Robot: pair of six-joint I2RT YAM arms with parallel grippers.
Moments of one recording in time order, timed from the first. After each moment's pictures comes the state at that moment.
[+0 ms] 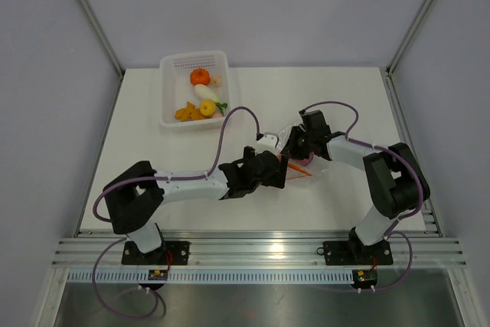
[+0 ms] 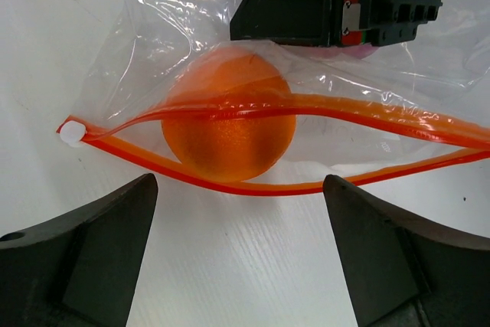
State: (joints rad) left arm -1.10 1.65 0.97 -0.06 -0.42 -0.63; right arm 0.39 1.67 0.88 -0.08 -0.27 0.63
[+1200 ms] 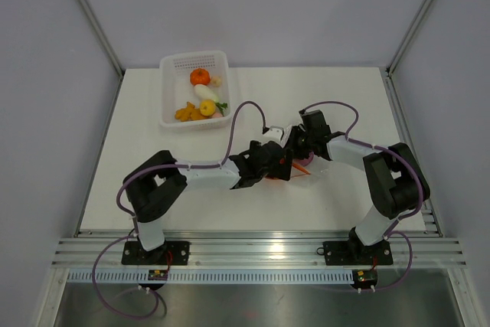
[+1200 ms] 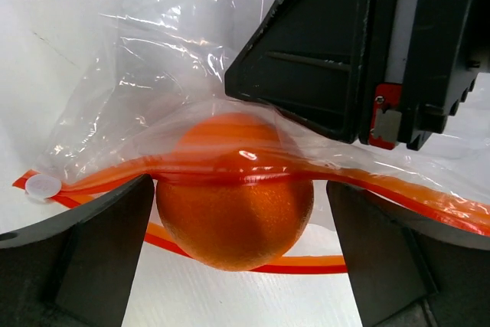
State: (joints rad) left arm -1.03 1.81 1.07 0.01 -0.34 -0.60; right arm 0.39 1.67 0.88 -0.07 -0.28 0.64
